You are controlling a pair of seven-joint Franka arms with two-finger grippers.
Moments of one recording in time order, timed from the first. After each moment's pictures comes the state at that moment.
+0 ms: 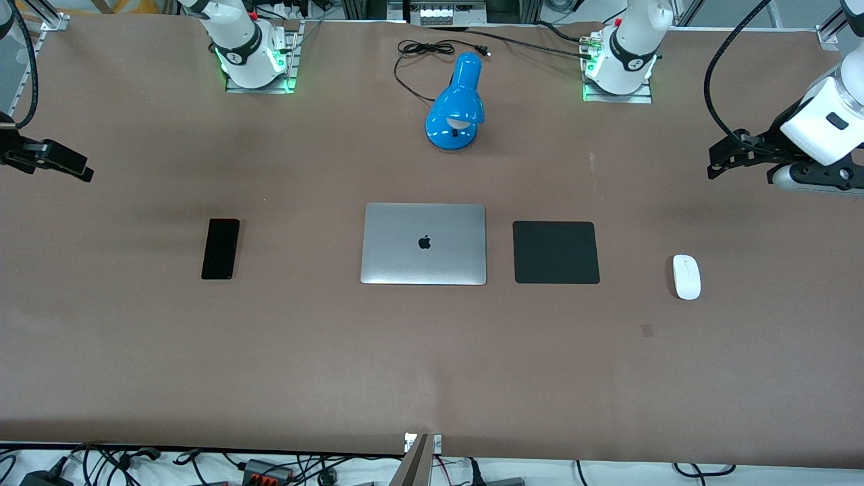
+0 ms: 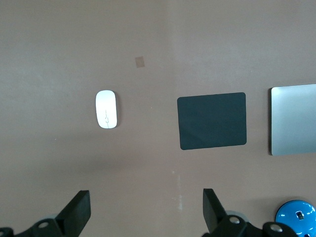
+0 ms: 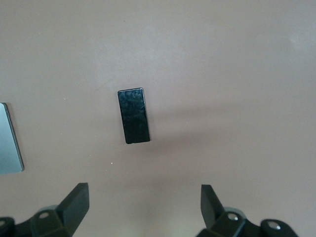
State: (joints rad) left arm -0.05 0.01 -0.01 -1.62 -0.02 1.61 0.01; right arm -0.07 0.04 -0.02 -1.62 -0.03 1.60 0.04
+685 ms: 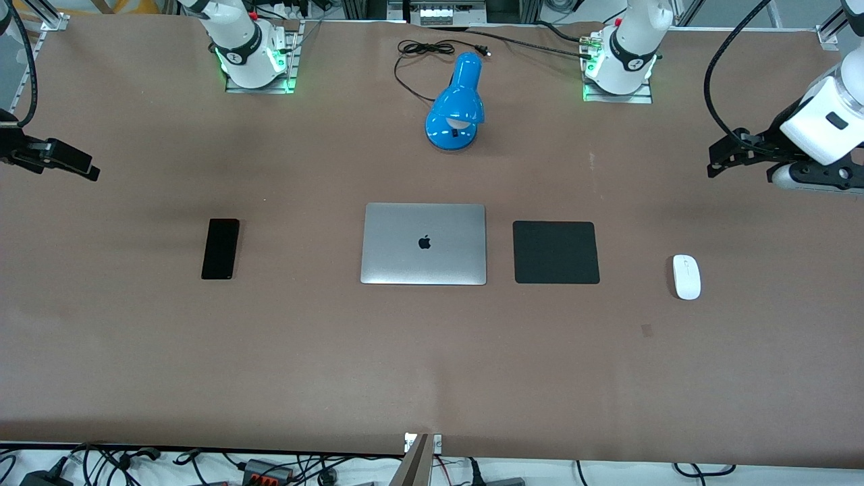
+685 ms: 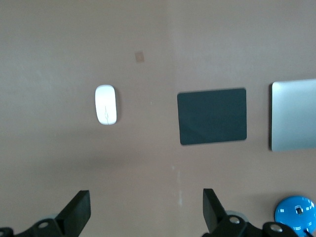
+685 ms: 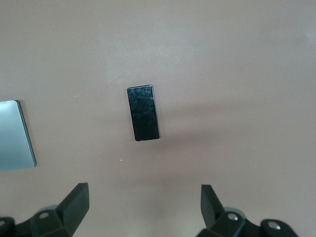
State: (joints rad) left arm -0.05 0.01 -0.01 -1.62 -0.02 1.56 0.01; right arm -0.07 0.04 -0.02 -1.61 0.01 1.59 0.04
